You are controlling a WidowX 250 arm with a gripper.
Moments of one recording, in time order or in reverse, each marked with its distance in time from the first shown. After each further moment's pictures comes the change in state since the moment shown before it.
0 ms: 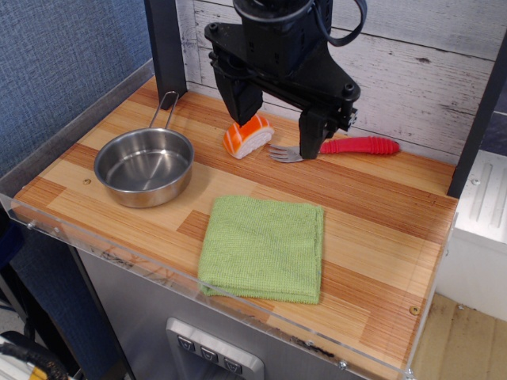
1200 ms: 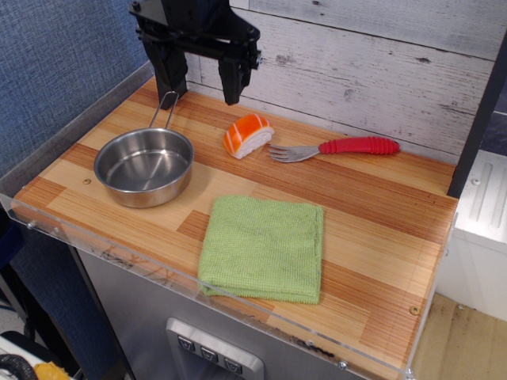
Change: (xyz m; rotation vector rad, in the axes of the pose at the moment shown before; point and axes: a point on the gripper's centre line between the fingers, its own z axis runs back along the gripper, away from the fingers) arm 0.021 0.098 -0.039 0.020 0.031 0.210
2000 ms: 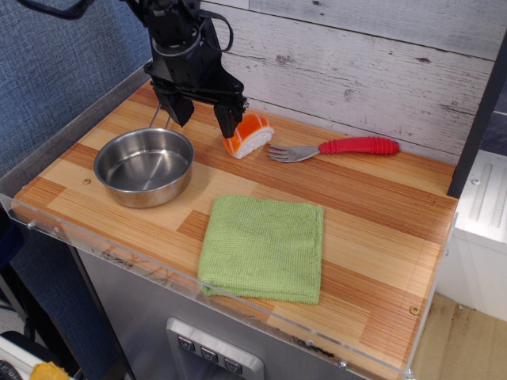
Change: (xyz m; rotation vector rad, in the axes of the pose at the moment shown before) arm 0.017 0.026 -0.087 -0.059 -0.032 -0.024
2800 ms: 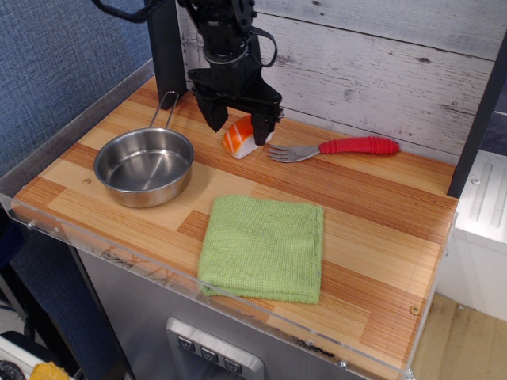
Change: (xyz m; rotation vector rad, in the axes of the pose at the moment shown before) arm 0.020 -0.026 -0.031 0.013 0.061 -0.064
